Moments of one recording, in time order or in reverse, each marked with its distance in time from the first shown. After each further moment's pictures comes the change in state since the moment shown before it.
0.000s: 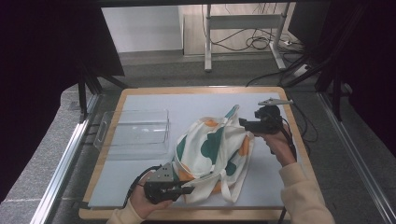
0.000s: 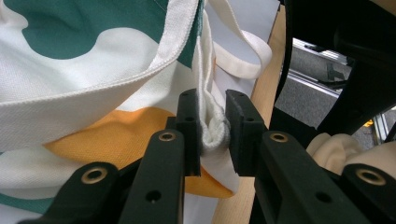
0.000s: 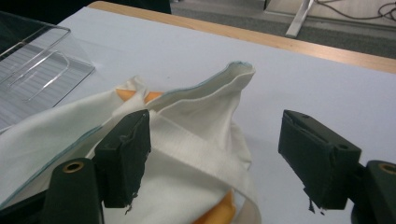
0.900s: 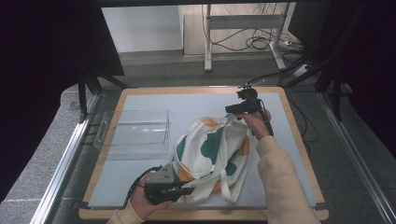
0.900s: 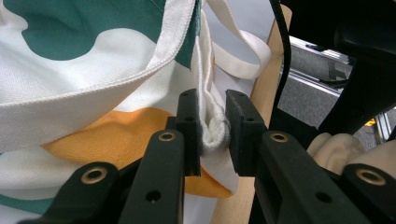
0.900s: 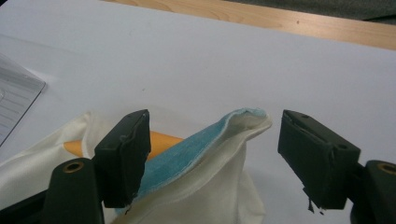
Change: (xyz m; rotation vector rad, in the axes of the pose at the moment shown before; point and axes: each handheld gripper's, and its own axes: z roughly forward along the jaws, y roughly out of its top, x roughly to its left) left arm -0.002 0.000 0.000 0.002 0.005 0.010; right arm -0.001 0.045 0.084 0.184 -0.078 0.106
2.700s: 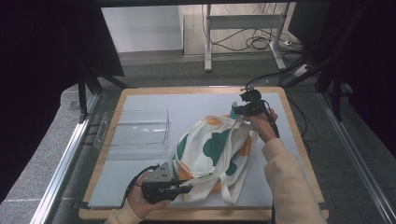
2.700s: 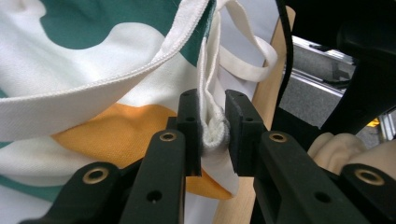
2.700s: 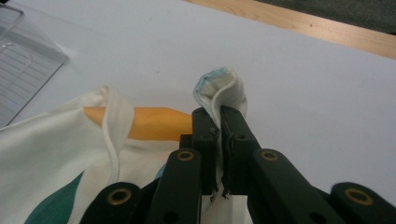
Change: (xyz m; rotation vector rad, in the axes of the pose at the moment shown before) left arm 0.002 0.002 -0.008 0.003 0.020 0.000; right arm -0.005 -0.006 -0.022 0.010 0.062 -0.110
